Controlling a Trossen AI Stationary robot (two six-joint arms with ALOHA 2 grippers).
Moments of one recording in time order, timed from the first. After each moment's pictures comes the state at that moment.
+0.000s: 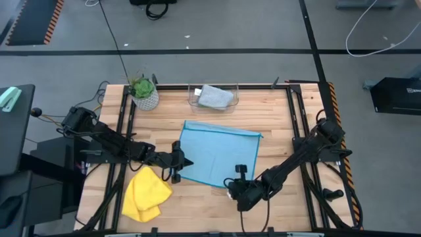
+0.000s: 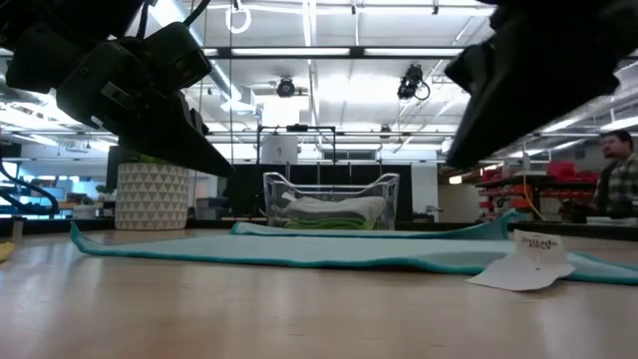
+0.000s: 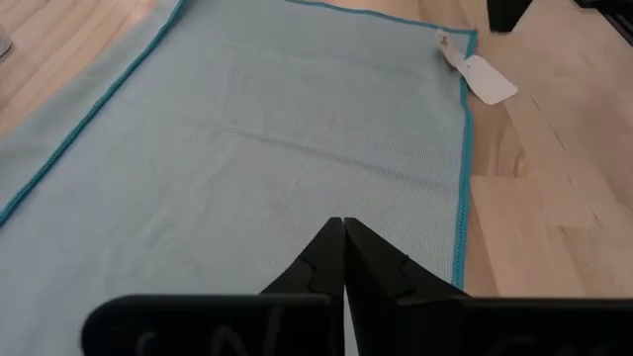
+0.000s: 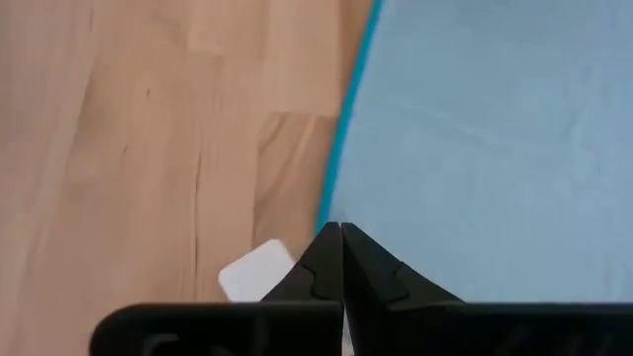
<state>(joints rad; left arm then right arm) -0.36 1.46 0.45 0.44 -0.34 -0.25 0.63 1.84 1.13 -0.39 0.48 0.46</state>
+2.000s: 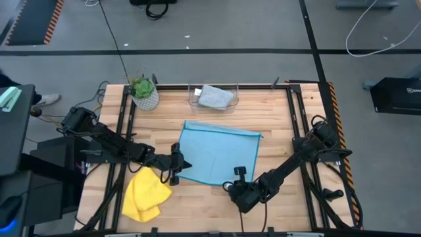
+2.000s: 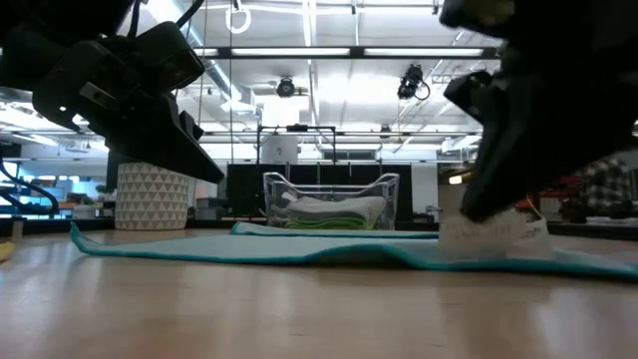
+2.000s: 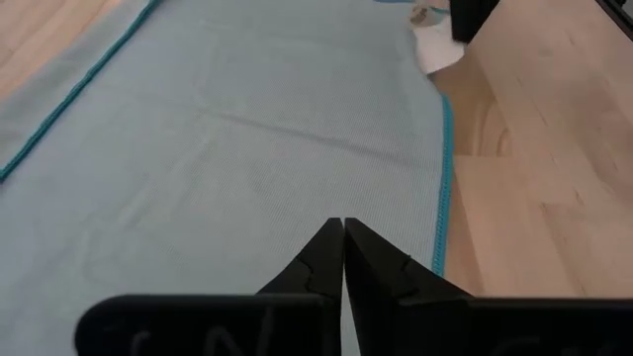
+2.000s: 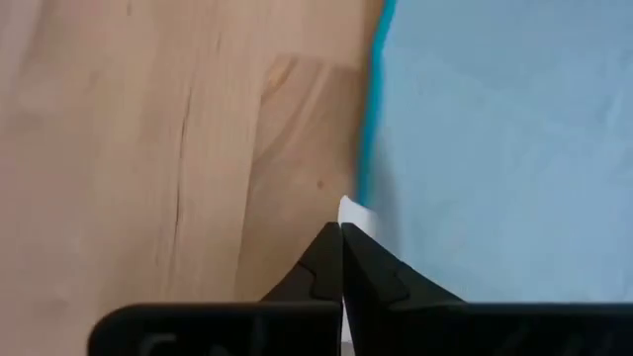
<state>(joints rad) -0.39 1.46 0.45 0.41 -0.34 -0.27 0.63 1.91 1.14 -0.40 0.48 0.40</state>
